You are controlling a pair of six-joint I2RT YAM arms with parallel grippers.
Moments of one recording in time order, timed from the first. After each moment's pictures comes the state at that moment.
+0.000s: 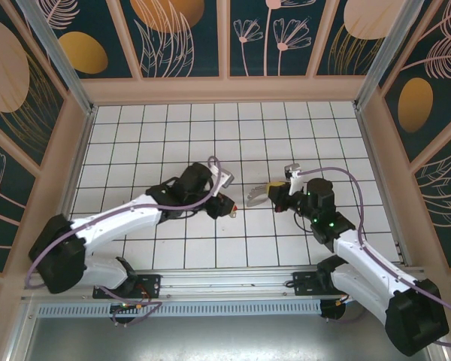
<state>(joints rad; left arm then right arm) -0.84 1.33 0.87 -0.26 0.31 -0.32 0.45 0.82 0.35 0.15 -0.37 0.28</state>
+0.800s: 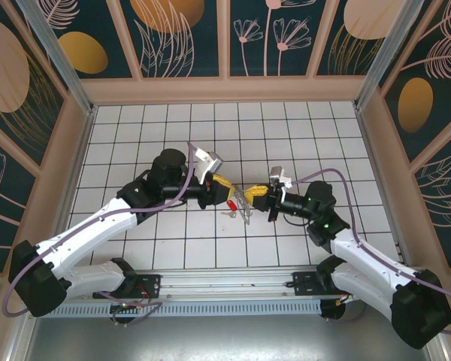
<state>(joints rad) -0.76 1.16 0.93 -0.19 0.58 -0.28 0.56 0.87 0.35 0.55 -0.76 0.28</state>
